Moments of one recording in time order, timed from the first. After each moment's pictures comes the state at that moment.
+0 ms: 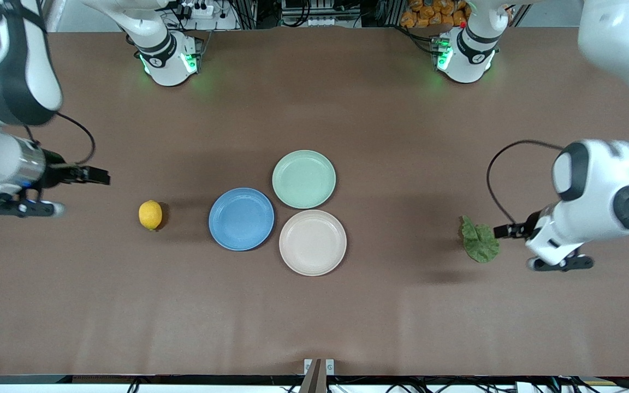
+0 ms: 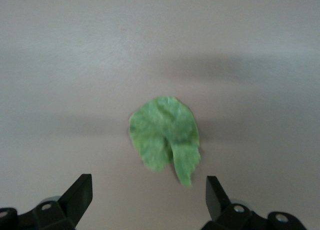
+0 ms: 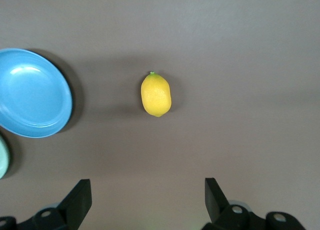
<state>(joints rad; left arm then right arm) 0.00 0.56 -0.08 -1.58 0.05 2.05 -0.12 -0.04 0.22 0.06 -1.72 0.02 1.70 0.06</state>
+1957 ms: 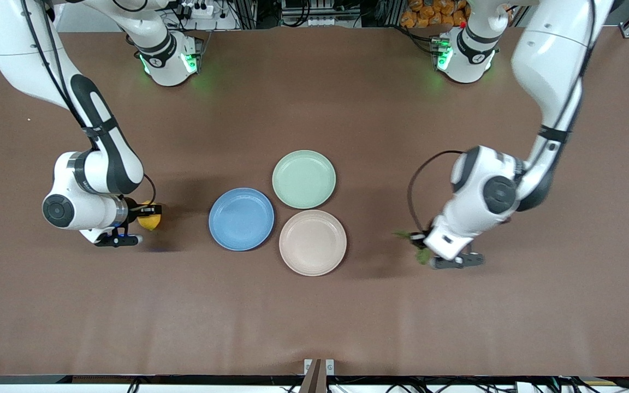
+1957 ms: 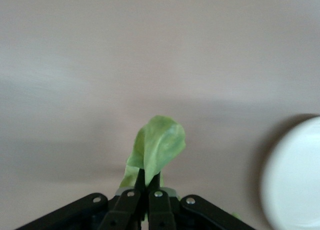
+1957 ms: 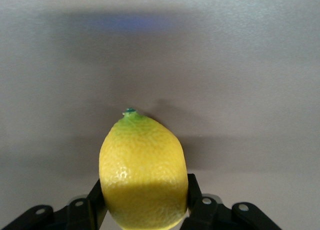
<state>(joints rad) -0.17 0.61 -0.30 -1.62 0.07 2.37 -0.60 -0.05 0.54 0.06 -1.88 0.02 2.10 -0.03</state>
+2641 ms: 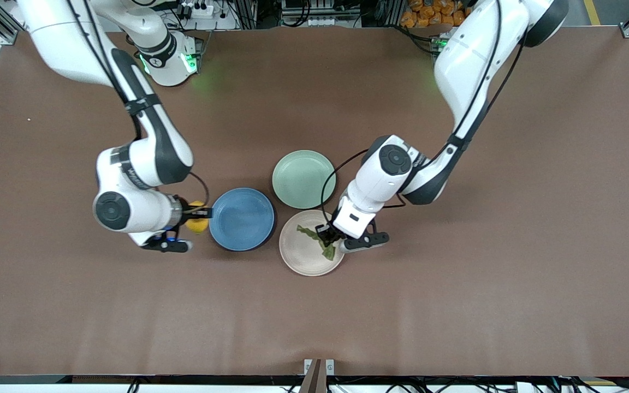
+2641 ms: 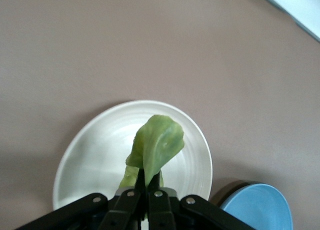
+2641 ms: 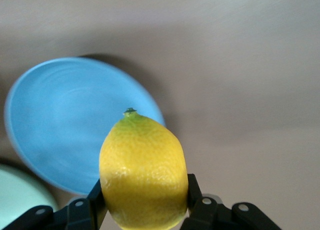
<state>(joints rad) -0.42 0.83 -0.29 -1.49 0.07 2.77 -0.93 0.23 0.55 0.08 -1.66 0.17 1.96 0.33</state>
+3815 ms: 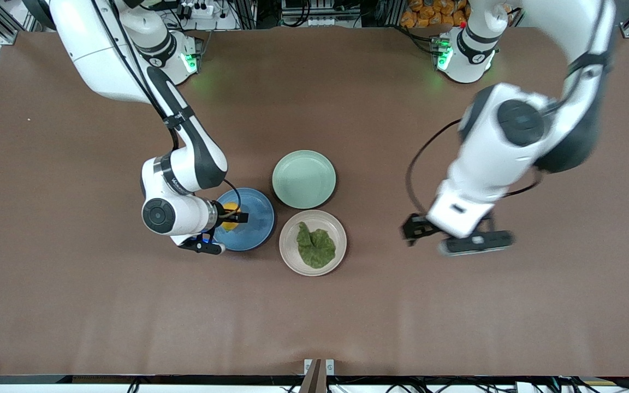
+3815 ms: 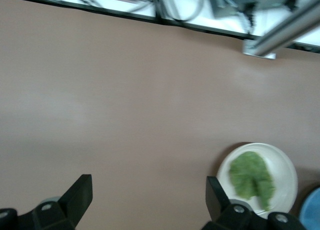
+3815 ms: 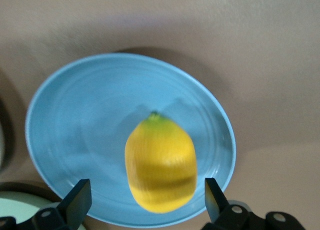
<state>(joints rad) -0.18 0.39 -0.22 -1.41 0.12 2.01 -0.54 0.30 0.66 0.07 -1.61 0.21 2.05 0.42</state>
